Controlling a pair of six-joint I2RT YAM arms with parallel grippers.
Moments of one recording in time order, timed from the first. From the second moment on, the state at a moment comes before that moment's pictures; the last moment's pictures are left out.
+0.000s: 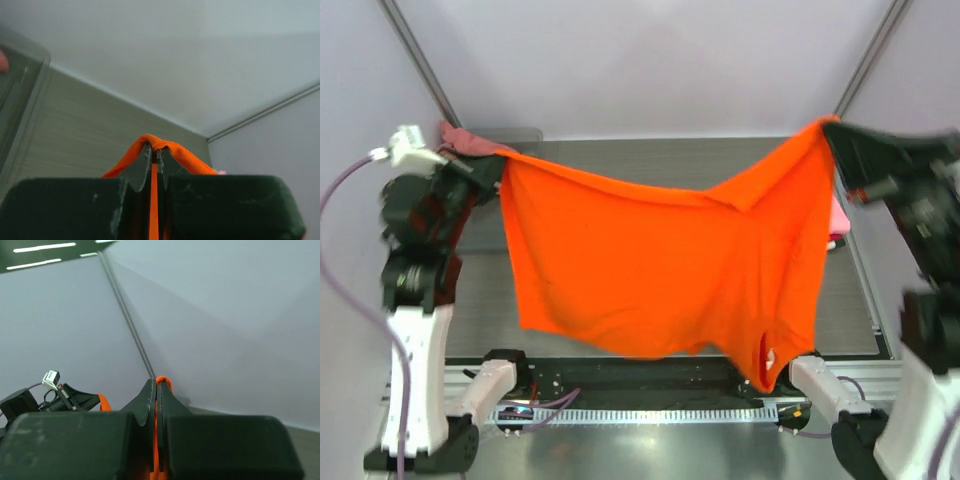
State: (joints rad) left arm -0.04 0.85 1.44 -0.52 0.08 -0.71; right arm 0.03 0.86 1.87 -0.45 -0.42 0.61
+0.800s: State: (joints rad) left arm 0.06 1.94 2.33 -0.20 0.38 -0.78; right arm -0.04 1.85 2.51 -0.31 -0.51 0.72
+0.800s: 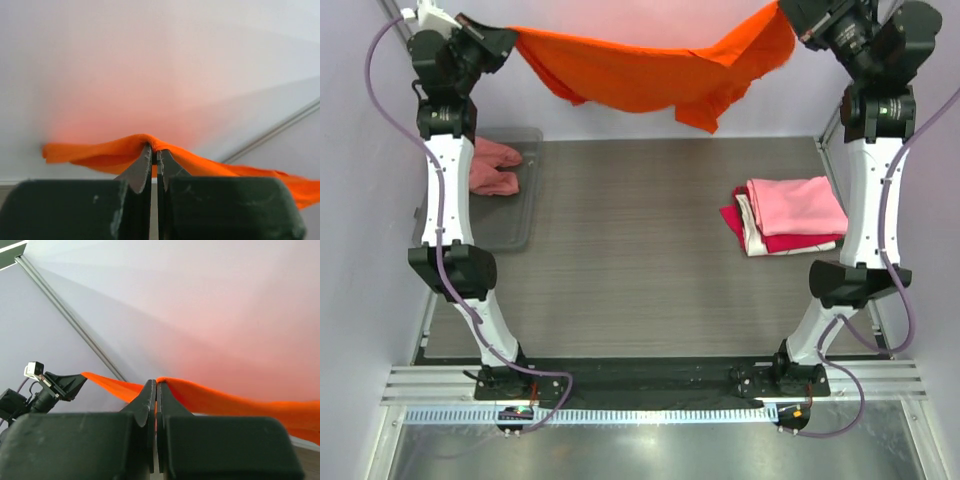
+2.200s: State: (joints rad) left arm 0.04 1.18 0.49 0.17 0.03 -0.68; right arm 0.18 0.98 0.66 -0.23 -0.34 0.57
